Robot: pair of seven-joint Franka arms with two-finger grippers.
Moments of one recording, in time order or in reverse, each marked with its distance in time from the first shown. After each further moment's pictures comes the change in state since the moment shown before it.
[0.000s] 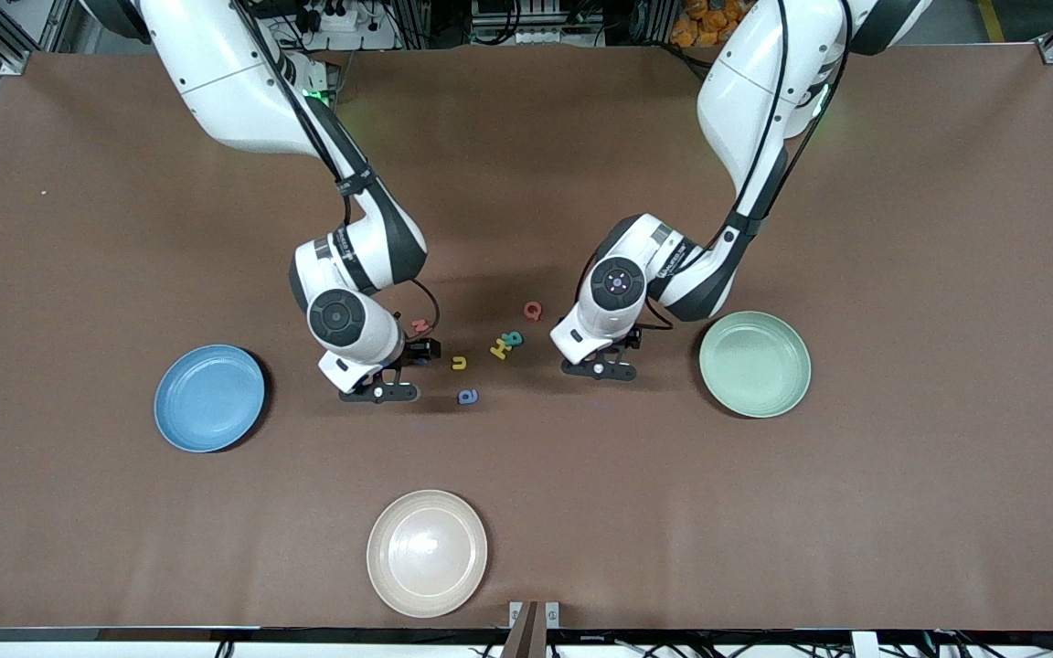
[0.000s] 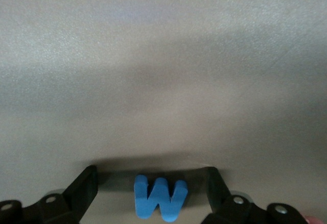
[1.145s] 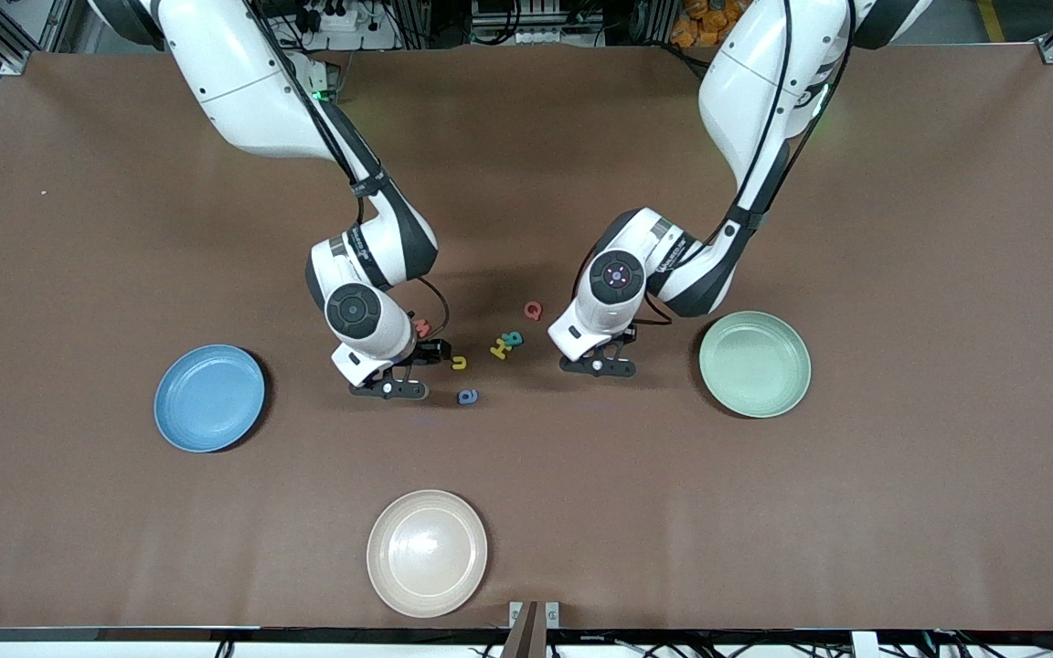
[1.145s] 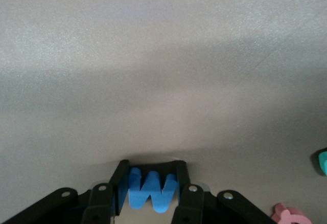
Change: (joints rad) left arm 0.001 -0.021 -0.008 -0.007 -0.001 -0.004 -0.024; right arm 0.019 0.020 0.000 -0.023 0.000 0.061 0.064
